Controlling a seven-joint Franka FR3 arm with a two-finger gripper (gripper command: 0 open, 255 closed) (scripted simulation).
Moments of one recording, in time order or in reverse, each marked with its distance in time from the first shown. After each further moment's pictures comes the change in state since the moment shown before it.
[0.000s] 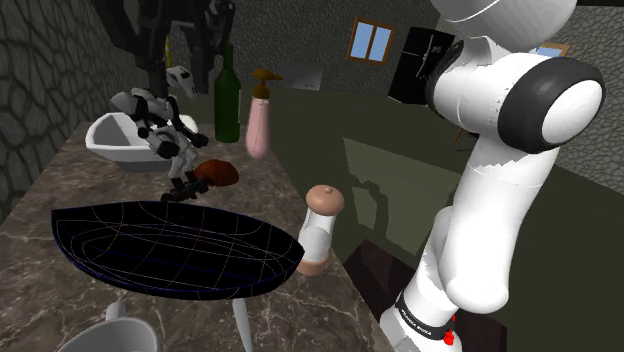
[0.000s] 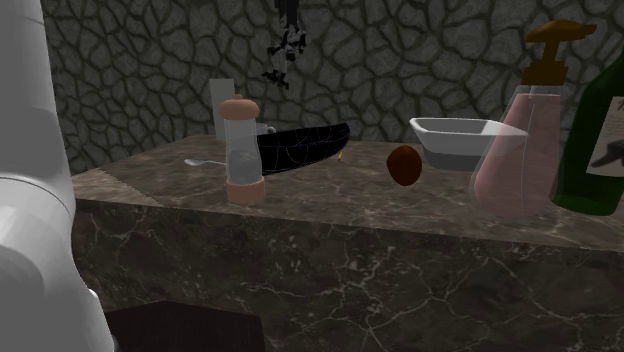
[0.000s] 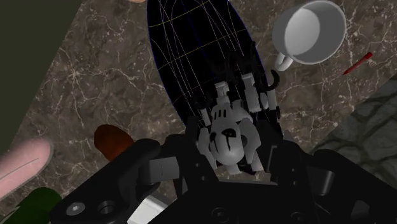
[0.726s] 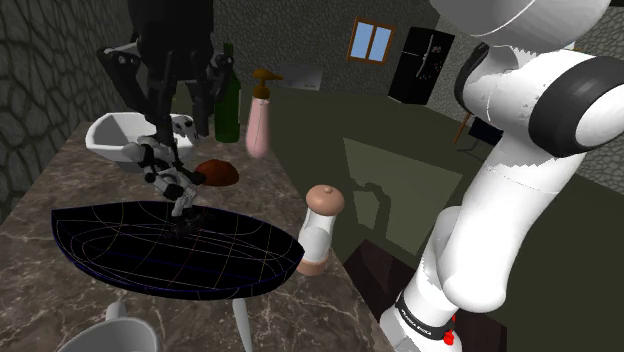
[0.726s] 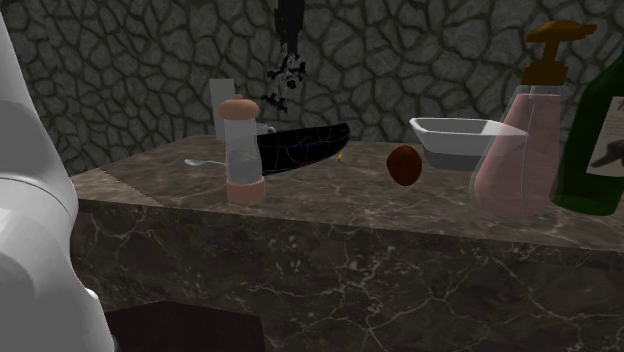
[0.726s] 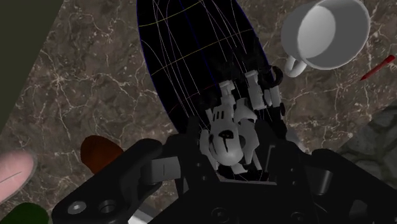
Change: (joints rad) arm -0.047 -0.134 -0.028 -0.317 0.073 0.201 -0.044
